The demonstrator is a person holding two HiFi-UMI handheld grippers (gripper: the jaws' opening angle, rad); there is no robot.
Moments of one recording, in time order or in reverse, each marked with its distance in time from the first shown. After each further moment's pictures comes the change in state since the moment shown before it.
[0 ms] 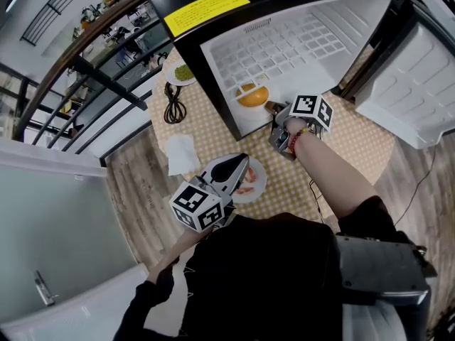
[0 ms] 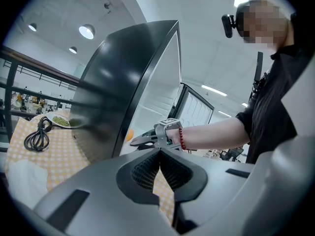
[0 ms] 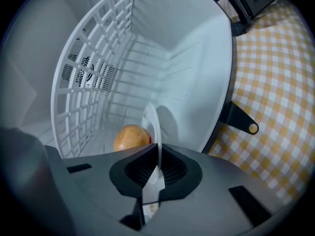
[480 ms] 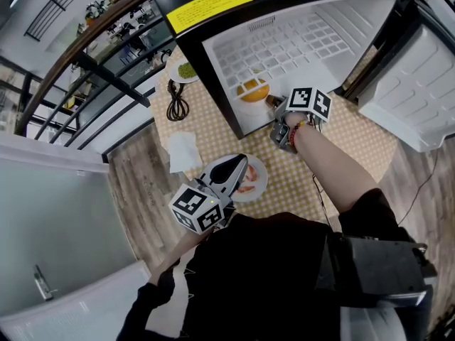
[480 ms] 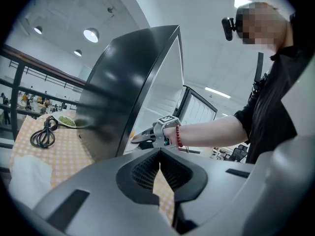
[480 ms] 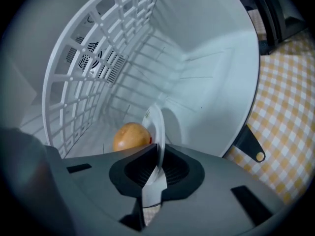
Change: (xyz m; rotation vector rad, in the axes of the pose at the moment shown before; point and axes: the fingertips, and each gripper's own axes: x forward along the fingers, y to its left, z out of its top) left arm -0.008 0.002 -0.002 -0.021 -0.034 0.045; right arm 0.012 0.008 0.013 -0.179 0.016 -0.046
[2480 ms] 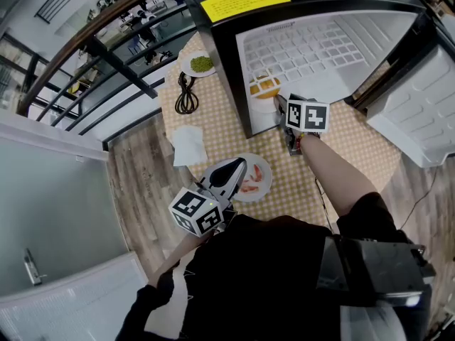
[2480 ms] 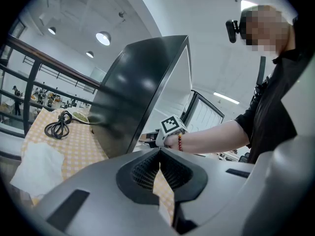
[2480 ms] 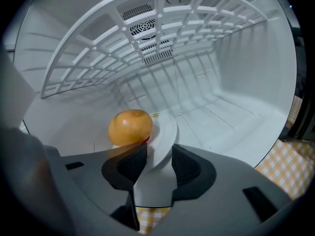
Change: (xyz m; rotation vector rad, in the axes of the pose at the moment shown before) left arm -0.023 0.014 -0.010 -0.080 -0.041 0.081; right arm 0.007 0.003 0.013 -0.665 -0.077 -0.168
